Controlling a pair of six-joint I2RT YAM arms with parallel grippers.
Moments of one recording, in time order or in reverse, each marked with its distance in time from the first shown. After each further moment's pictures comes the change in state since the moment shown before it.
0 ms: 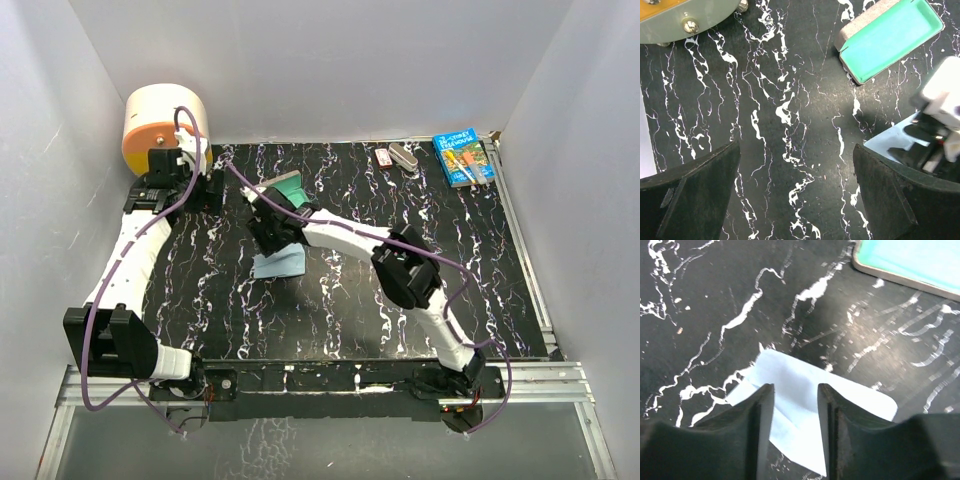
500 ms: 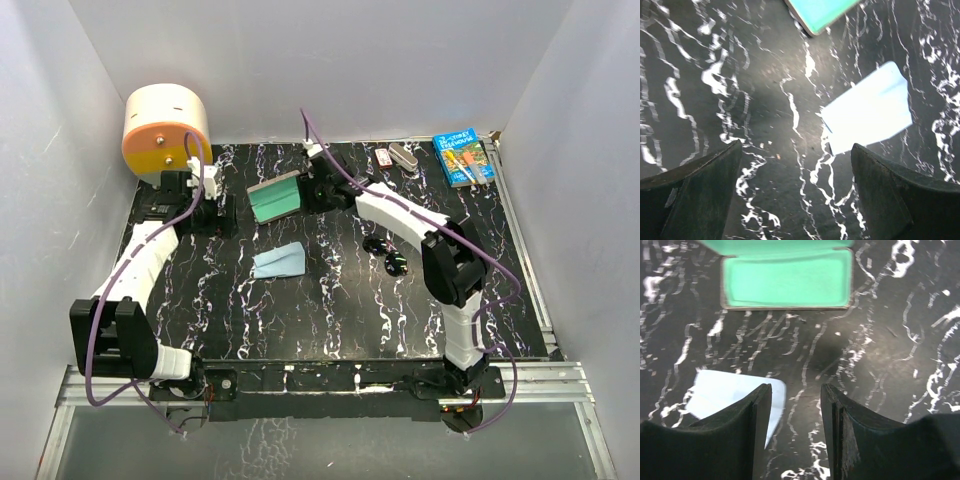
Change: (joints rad) left arm 0.000 0.000 -0.176 0.026 0.176 -0.074; right arm -0.219 -0.289 -0.225 0.074 0.011 0.080
